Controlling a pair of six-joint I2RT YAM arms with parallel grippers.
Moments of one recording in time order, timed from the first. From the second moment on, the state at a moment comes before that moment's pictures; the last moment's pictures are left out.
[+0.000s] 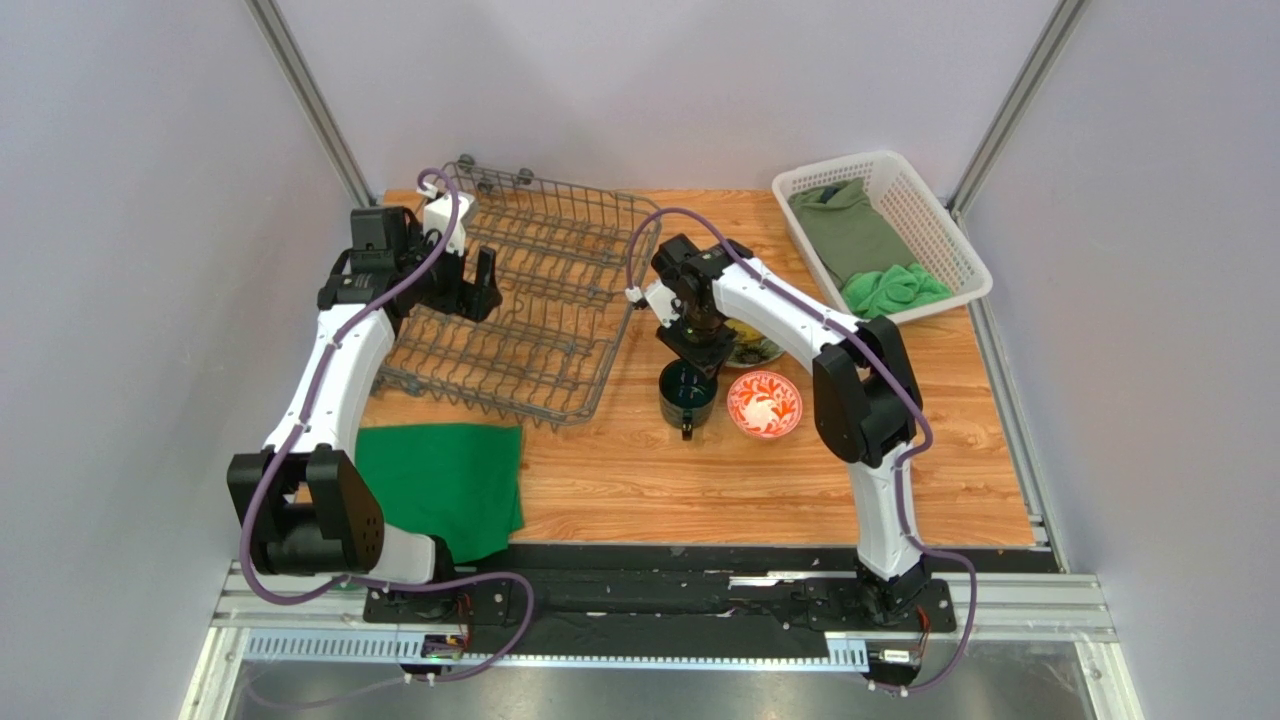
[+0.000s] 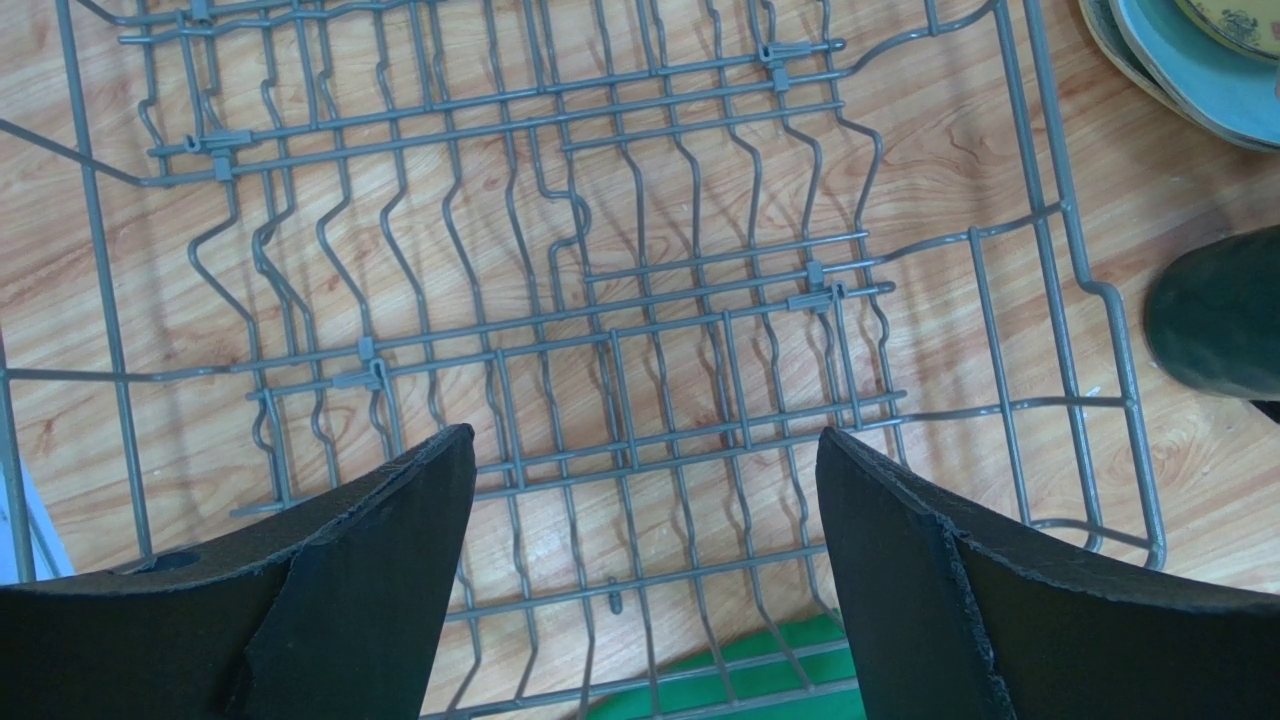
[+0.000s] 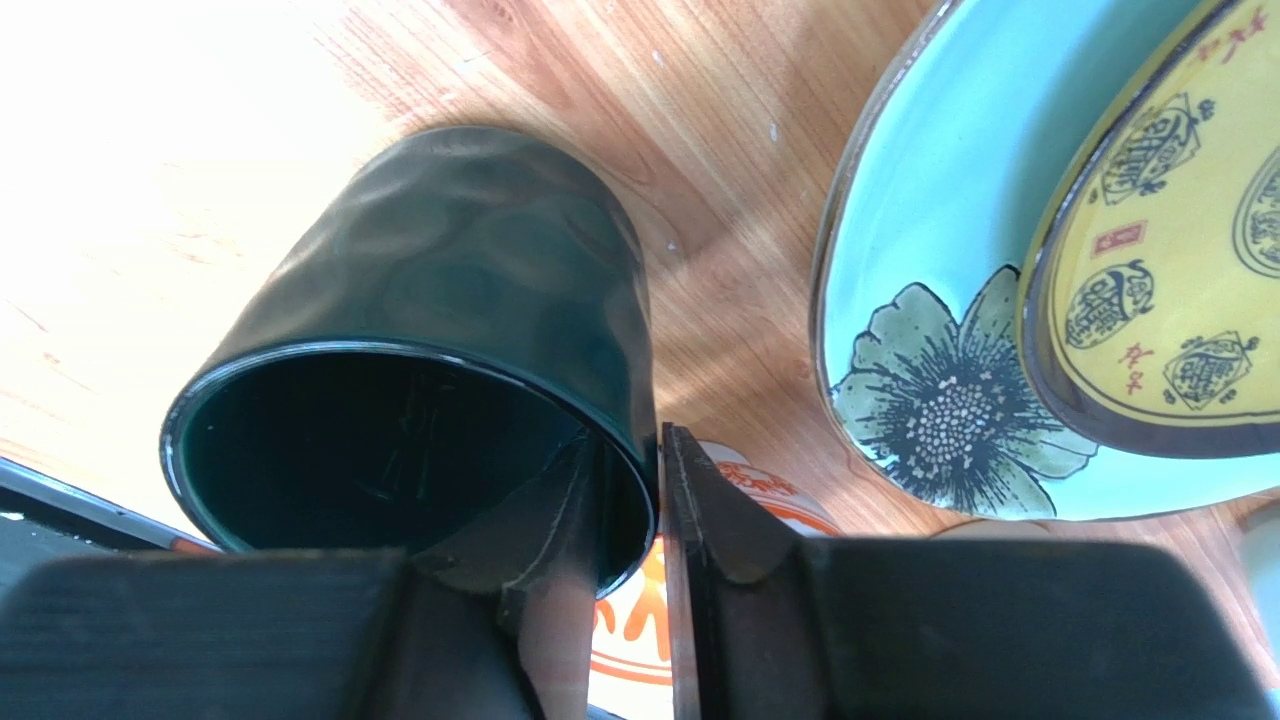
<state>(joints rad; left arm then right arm) 0.03 1.41 1.25 -0.53 0.42 0.28 0.62 2.09 1.79 -1.13 -0.03 -0.24</state>
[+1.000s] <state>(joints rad) 0.03 1.38 1.24 -0.47 0.39 0.25 0.51 1.84 1.86 -0.94 0.08 -0.23</state>
